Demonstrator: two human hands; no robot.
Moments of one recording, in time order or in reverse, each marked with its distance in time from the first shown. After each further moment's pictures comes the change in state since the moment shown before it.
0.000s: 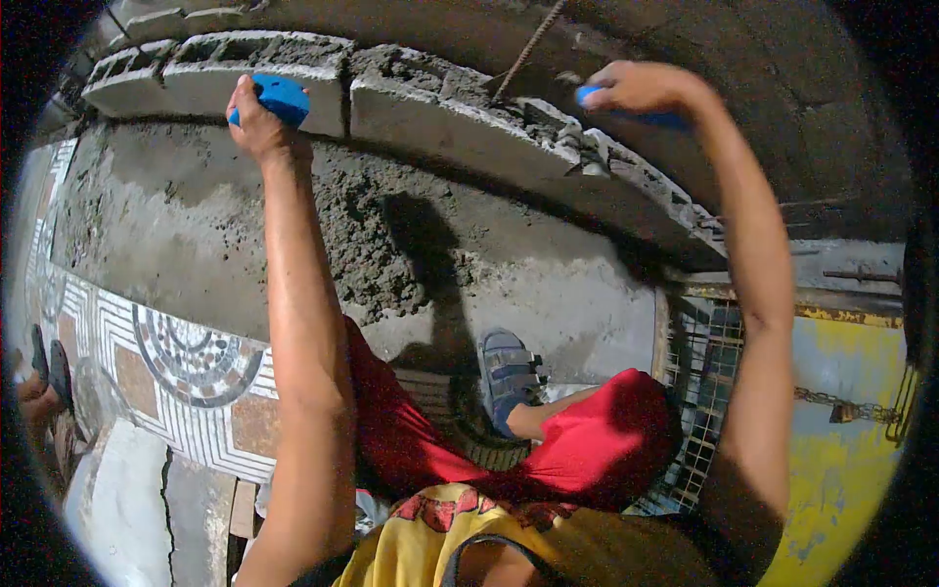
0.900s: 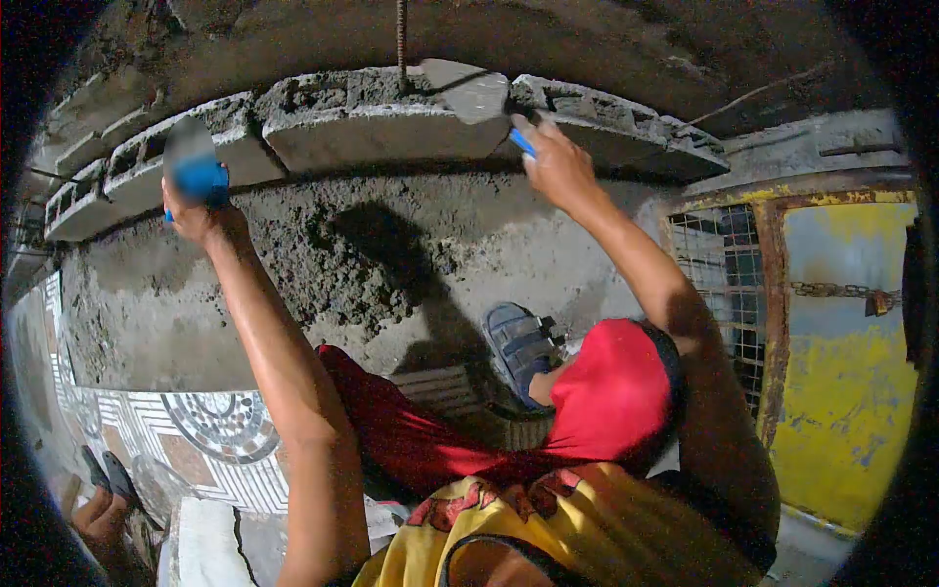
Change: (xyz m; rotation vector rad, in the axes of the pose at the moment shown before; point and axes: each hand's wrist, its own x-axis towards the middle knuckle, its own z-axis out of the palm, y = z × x) left_hand 0.032 -0.029 -0.028 0.042 -0.103 -0.092; right_hand -0.017 -0.027 0.237 0.339 0.790 0.326
